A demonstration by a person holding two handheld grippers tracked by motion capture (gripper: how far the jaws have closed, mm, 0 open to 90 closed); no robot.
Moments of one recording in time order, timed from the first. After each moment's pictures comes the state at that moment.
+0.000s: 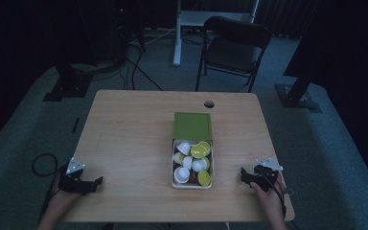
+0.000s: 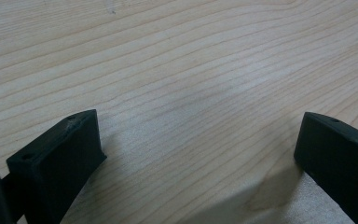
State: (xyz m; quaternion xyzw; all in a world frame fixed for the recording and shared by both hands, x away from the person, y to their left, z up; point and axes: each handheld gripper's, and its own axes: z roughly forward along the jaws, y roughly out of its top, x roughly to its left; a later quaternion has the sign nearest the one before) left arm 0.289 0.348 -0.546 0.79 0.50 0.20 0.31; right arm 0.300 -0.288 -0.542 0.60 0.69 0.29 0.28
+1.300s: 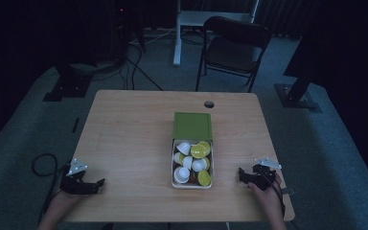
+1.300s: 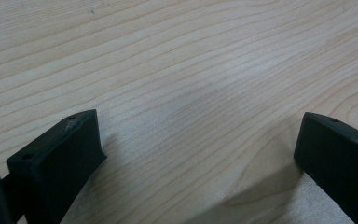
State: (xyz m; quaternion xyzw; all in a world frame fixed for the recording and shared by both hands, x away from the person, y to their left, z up) left arm 0.286 0.341 -0.545 0.80 0.48 0.19 0.31; right arm 0.307 -0.289 -0.550 0.60 0.70 0.30 0.25
